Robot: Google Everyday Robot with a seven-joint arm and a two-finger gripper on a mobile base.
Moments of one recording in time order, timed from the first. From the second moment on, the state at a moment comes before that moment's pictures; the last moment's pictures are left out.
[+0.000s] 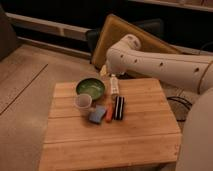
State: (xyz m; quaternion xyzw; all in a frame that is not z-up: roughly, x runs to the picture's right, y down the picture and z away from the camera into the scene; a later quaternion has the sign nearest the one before) arm 0.036 -0.092 0.781 -0.12 -0.01 0.66 0.74
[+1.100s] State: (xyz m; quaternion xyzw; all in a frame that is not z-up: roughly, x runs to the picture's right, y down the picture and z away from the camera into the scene) arm 0.019 -0.084 0.815 -0.15 -0.04 0.66 0.74
